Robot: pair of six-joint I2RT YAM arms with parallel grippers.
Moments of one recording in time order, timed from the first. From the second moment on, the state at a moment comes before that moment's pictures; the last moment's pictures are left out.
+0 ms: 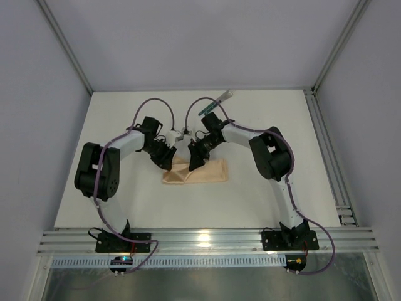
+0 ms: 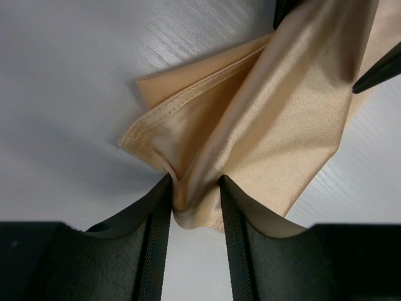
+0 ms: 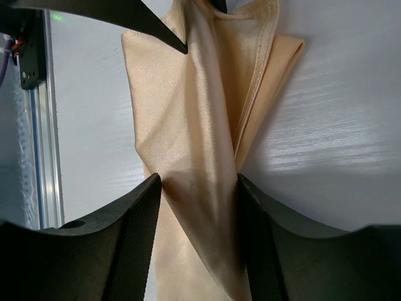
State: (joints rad) left arm -0.26 1.82 1.14 -0.63 0.50 0.52; right arm 0.58 2.27 1.64 -0.58 -0.96 -0.40
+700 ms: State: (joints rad) left arm -0.20 1.75 1.16 -0.67 0.66 0.47; right arm 0.64 2.15 1.40 -0.37 -0.91 -0.31
